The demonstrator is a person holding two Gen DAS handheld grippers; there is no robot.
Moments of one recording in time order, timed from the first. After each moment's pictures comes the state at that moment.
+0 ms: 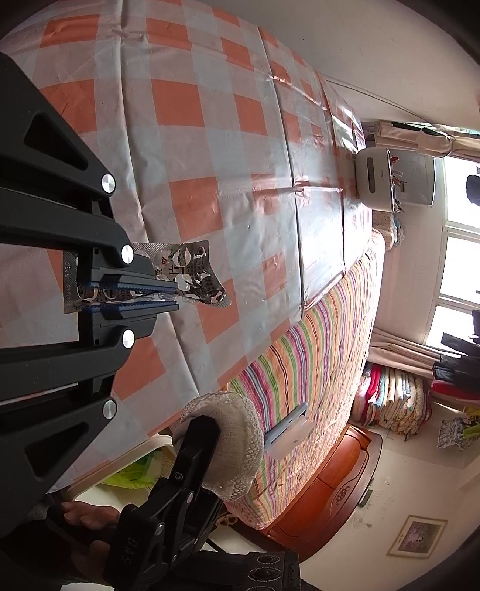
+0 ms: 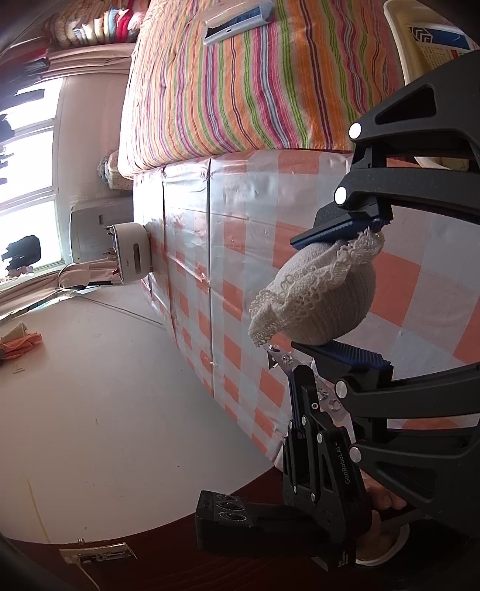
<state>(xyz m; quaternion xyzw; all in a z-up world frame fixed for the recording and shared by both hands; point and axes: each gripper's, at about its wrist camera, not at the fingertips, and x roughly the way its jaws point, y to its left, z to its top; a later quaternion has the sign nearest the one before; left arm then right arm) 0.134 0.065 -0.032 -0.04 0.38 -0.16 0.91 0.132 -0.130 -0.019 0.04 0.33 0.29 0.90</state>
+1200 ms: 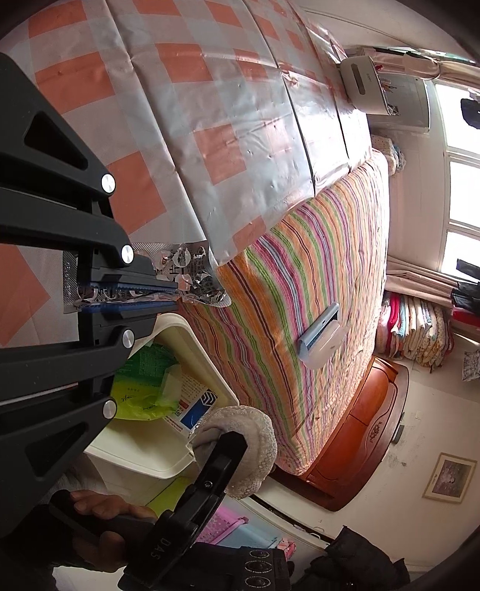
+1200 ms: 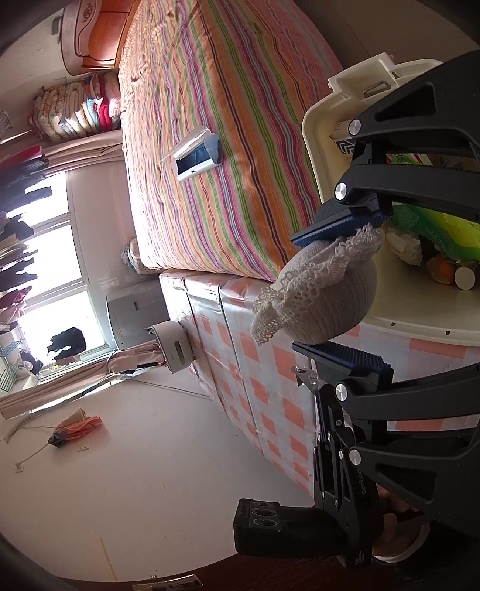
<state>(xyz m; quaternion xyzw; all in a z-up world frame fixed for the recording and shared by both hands) 0.120 -0.053 -0.039 -0.01 0.39 -0.28 0.88 0.057 -0.272 -0.023 0.12 0.27 0.14 0.94</state>
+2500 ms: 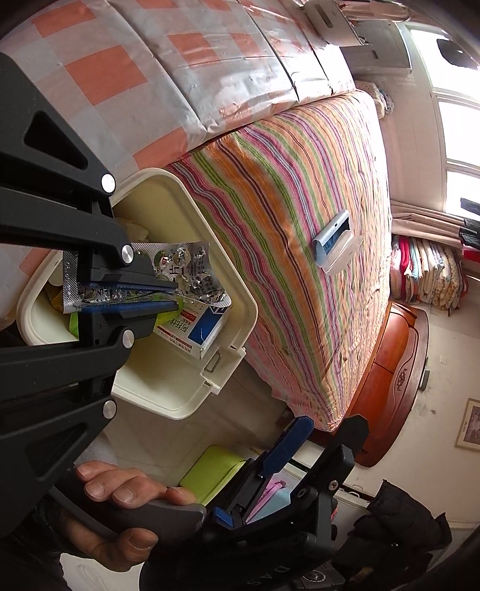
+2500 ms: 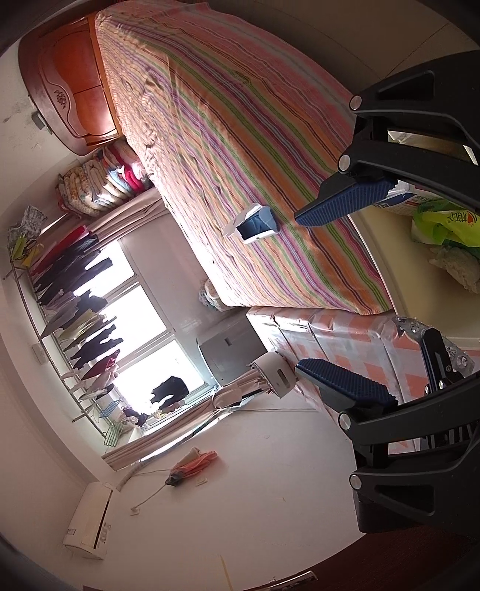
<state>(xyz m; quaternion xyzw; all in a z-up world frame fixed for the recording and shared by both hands) 0.090 -0.158 -0.038 0.04 0.39 -0.36 0.85 0.016 -0.361 -0.014 0.27 0.13 0.05 0.95</state>
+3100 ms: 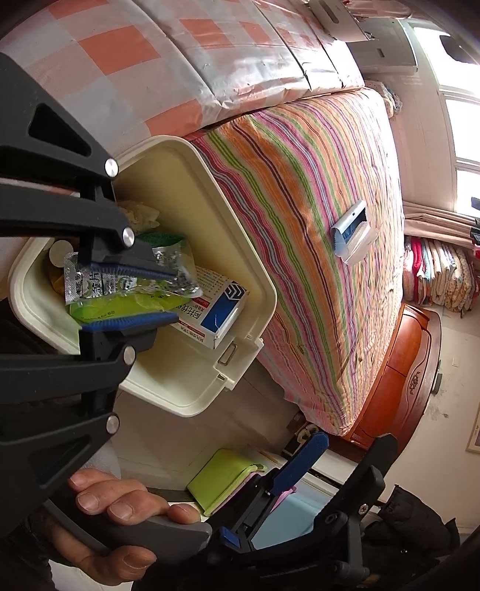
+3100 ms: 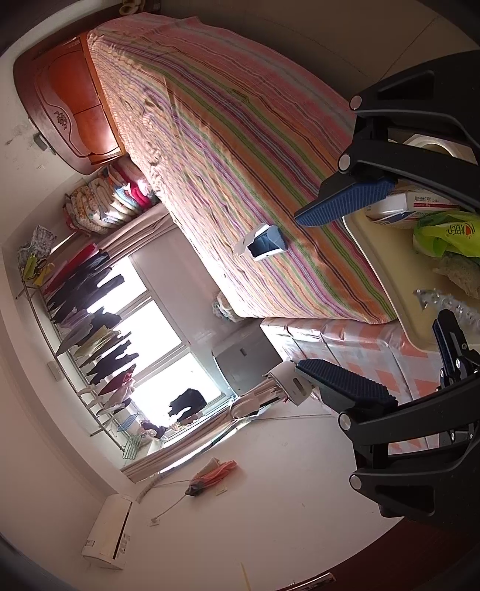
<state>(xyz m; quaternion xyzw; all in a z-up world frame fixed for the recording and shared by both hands) 0.082 -0.184 -0.052 0.05 0.41 -0.35 0.84 0.000 -0.377 -0.019 0.29 0.12 0.02 0.95</state>
